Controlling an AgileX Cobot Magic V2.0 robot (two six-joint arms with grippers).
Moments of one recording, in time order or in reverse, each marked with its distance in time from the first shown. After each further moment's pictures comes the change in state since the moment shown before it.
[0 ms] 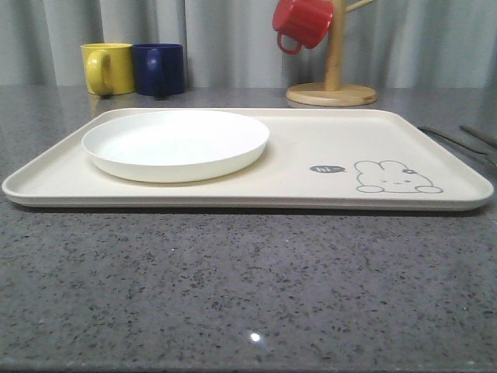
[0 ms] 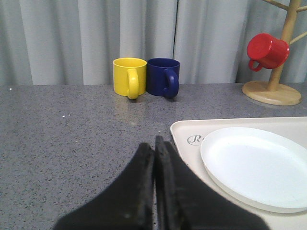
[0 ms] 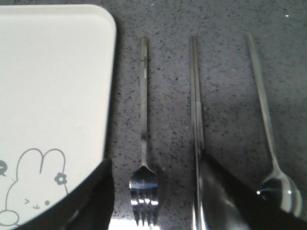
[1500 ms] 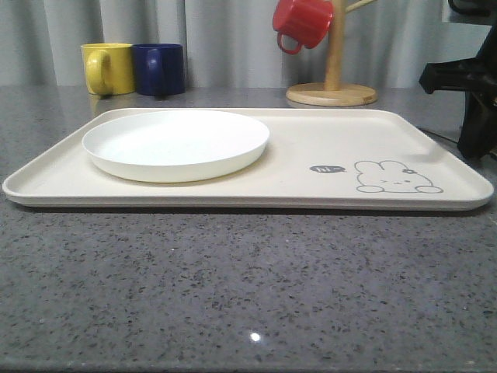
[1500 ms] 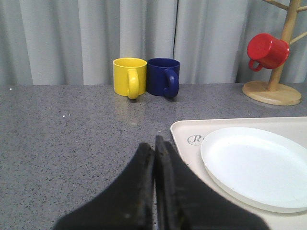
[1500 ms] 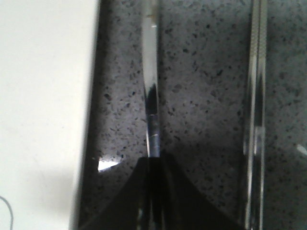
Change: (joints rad) left arm 0.000 0.000 0.001 0.000 -0.002 0.000; right arm 0.031 0.352 -0.098 0.002 -0.017 -0.011
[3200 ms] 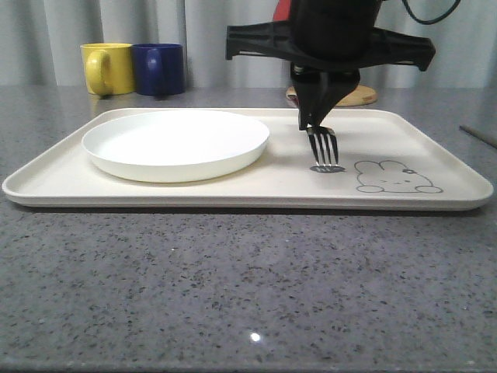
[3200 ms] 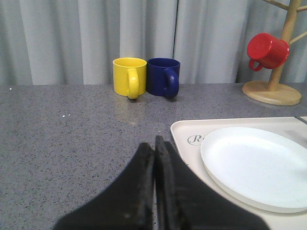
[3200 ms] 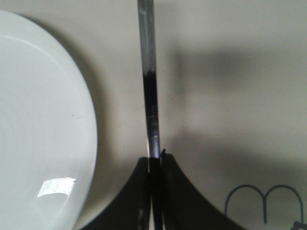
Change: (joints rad) left arm 0.000 0.000 0.000 0.000 0.000 0.000; right arm 0.558 0.123 -0.264 -0.435 0.131 0.862
